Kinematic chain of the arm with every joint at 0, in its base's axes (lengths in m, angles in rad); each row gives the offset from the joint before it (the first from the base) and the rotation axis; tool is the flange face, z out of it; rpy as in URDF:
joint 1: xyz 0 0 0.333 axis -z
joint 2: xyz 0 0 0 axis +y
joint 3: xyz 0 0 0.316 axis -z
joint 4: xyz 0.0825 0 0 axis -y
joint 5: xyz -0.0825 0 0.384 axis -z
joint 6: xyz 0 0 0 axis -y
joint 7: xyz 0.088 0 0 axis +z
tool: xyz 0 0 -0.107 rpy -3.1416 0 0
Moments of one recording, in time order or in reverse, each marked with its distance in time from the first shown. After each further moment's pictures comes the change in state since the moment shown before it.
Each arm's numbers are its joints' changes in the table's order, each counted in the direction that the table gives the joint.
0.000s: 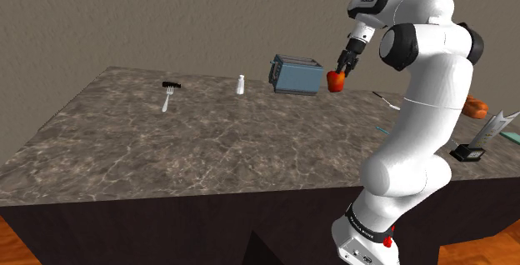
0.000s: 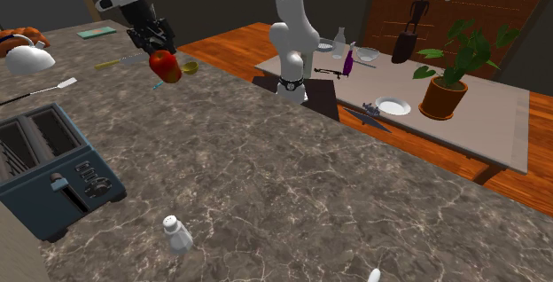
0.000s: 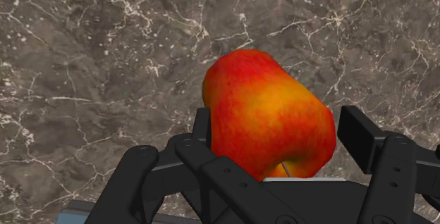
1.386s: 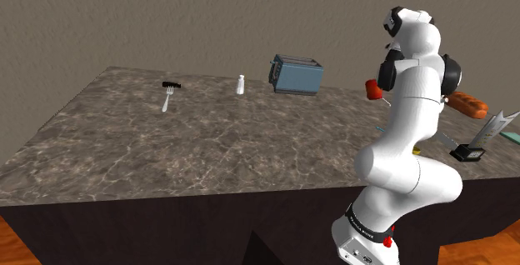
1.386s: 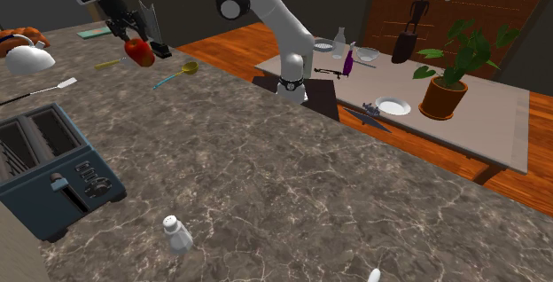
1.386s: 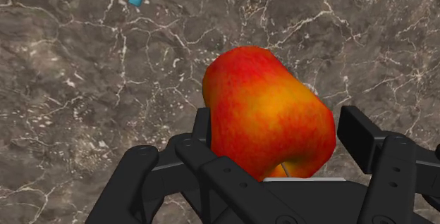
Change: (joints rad) arm 0.448 0.462 0.062 0.666 -0.114 -0.274 0.348
